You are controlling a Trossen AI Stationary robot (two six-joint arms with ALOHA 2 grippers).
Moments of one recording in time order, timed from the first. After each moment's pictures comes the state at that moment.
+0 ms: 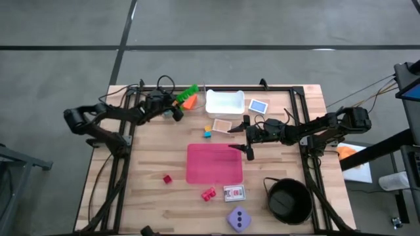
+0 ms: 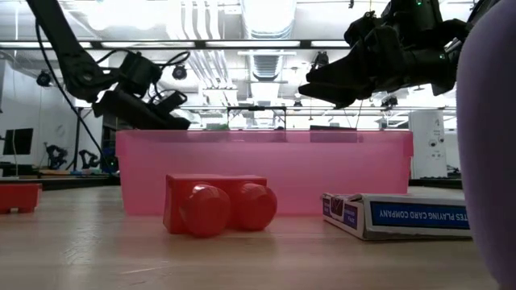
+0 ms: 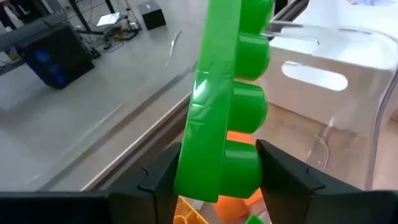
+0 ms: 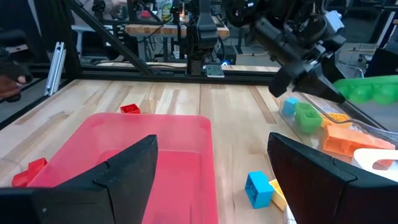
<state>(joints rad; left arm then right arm) 0.70 1.46 0.40 0.63 -0.06 0.19 -0.08 1.42 0.40 0.87 -0.11 -0.01</state>
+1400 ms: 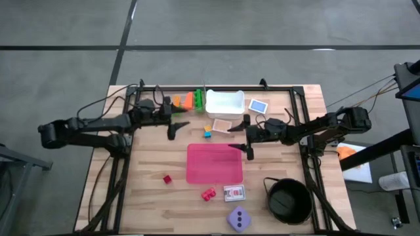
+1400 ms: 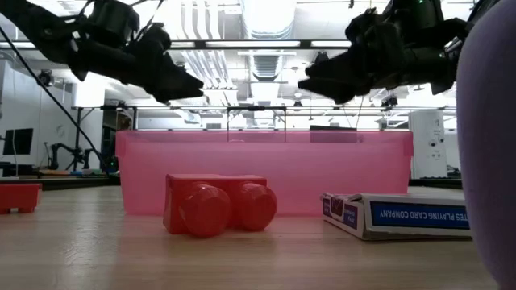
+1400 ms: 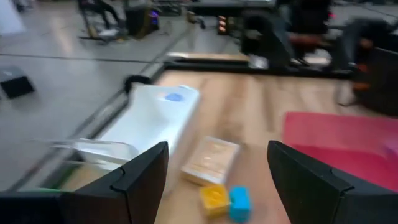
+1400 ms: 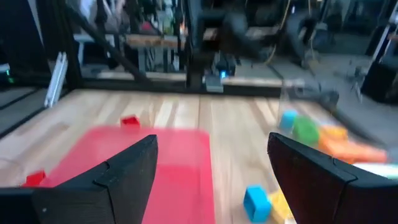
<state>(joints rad) 0.40 1.04 0.40 0.38 0.21 0.10 -0.07 1.42 0.40 0.93 -0.11 -0.03</state>
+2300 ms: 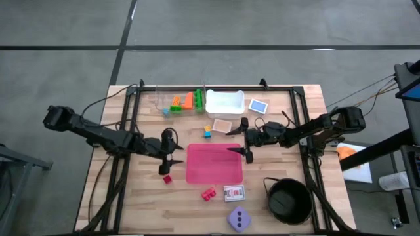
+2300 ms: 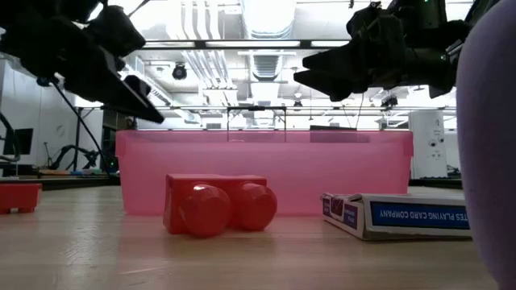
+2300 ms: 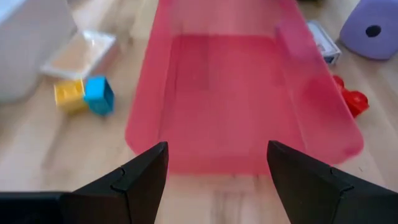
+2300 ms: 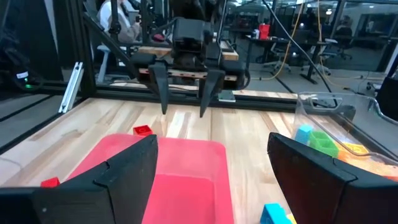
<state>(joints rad) -0.23 1.04 0.40 0.00 -0.17 -0.17 -0.03 1.49 0.40 1.05 -0.11 -0.03</state>
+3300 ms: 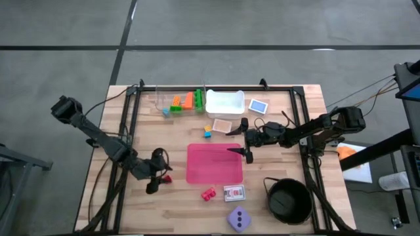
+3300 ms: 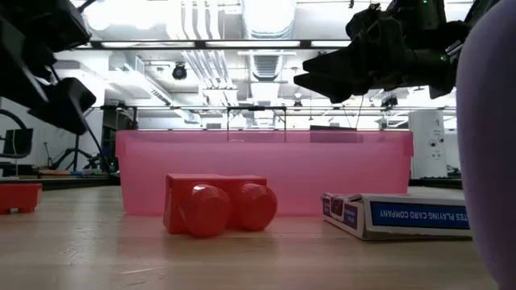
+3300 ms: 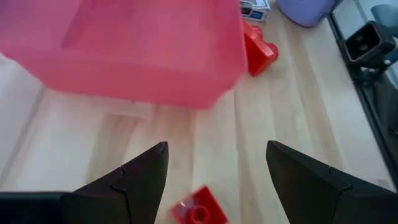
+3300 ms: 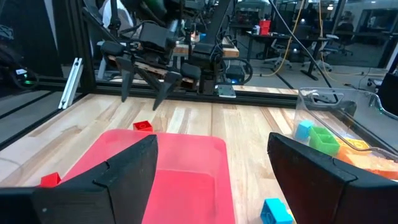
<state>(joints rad) -0.64 1.04 0.40 -0.13 -0.31 -0.63 -0.03 1.49 0.40 1.04 -0.11 -0.03</state>
